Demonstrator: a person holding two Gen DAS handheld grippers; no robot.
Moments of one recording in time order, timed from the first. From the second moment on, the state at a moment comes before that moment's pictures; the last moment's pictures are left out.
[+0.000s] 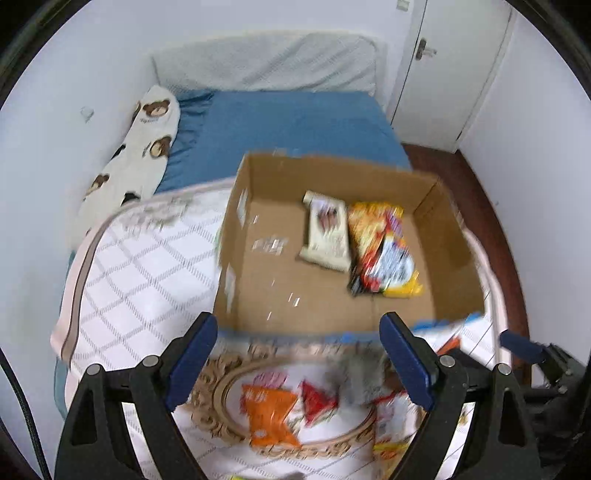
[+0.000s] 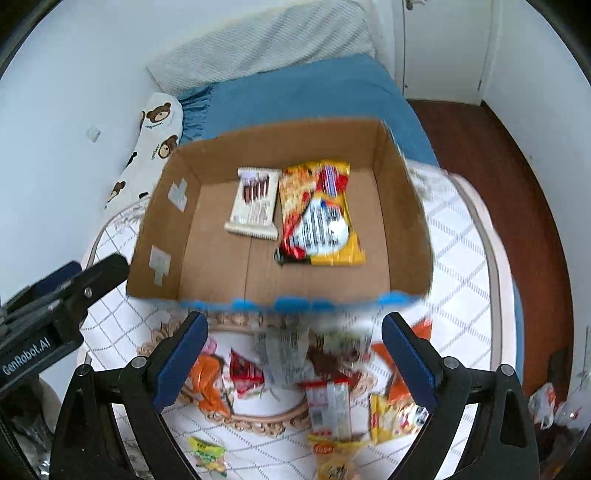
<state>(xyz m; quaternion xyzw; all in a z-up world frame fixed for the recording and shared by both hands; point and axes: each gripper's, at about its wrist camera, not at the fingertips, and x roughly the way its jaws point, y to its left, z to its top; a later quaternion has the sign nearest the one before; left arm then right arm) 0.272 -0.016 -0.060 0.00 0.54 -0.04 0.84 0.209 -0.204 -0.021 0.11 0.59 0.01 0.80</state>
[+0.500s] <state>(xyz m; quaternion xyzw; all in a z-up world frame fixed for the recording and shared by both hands) 0.214 0.020 -0.240 0.01 0.71 -0.01 0.71 0.073 -0.225 -0.171 0.17 0.72 -0.04 0.67</state>
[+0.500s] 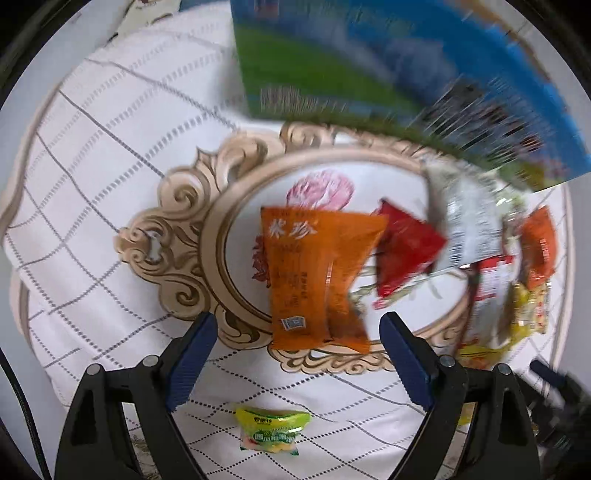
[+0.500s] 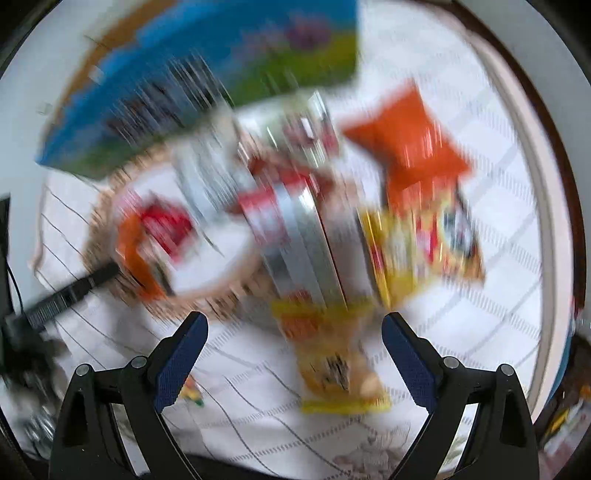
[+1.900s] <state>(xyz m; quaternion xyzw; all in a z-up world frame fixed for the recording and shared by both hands) 0.118 -0.022 -0.216 0.00 0.70 -0.08 0.71 0.022 -0.176 -0.192 0.15 0.74 0.01 0.66</state>
